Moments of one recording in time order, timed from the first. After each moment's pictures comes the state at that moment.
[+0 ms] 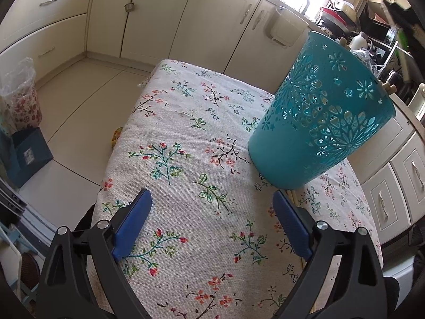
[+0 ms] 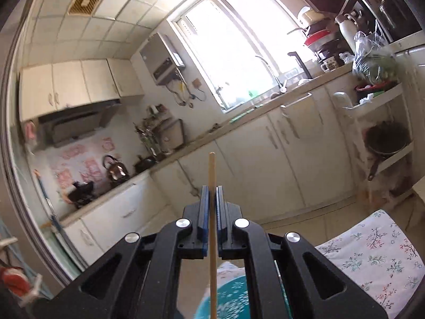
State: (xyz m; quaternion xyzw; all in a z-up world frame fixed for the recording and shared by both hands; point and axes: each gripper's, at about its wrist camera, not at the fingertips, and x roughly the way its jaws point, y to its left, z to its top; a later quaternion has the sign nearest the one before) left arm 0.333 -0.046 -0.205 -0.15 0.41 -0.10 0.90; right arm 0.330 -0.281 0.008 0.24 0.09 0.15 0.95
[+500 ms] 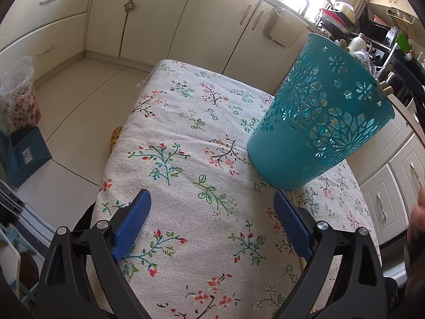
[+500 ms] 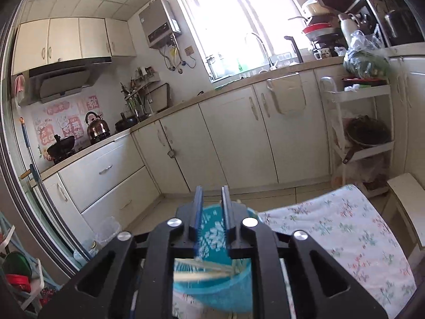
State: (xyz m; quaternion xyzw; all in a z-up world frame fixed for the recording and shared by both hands) left arm 0.333 -0.044 -0.204 -0.16 0.40 -0.10 0.90; right arm 0.260 -0.278 -0.032 0.17 0.16 0.12 0.96
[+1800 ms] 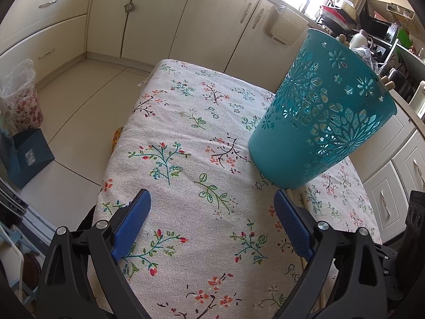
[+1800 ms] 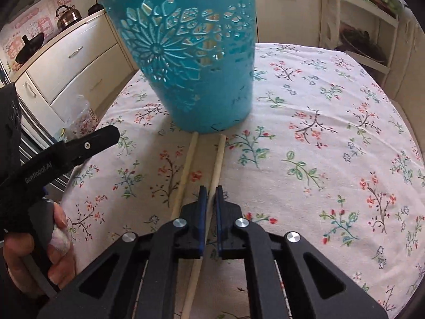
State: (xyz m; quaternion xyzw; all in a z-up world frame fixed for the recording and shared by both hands) left arm 0.334 -0.049 -0.205 -0.15 0.41 -0.10 0.90; right arm 0.244 -0.240 -0.182 0.06 0.47 0.10 0.88
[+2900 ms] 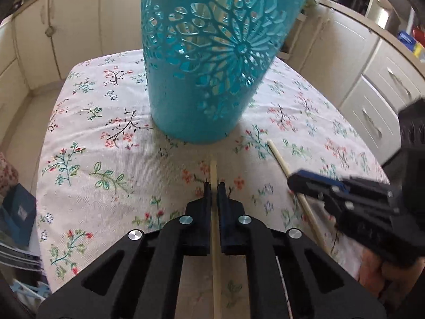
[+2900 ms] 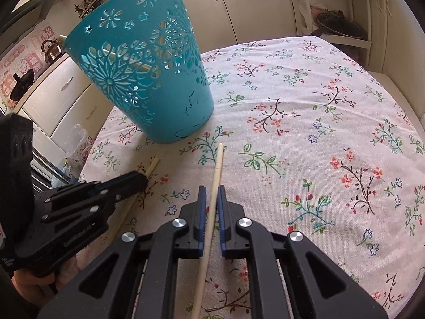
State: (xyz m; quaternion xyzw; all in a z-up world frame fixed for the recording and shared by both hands) left arm 0.327 -0.139 -0.212 0.02 0.45 -0.23 0.86; right arm 0.230 -0.280 -0.186 0.14 0.45 0.08 0.88
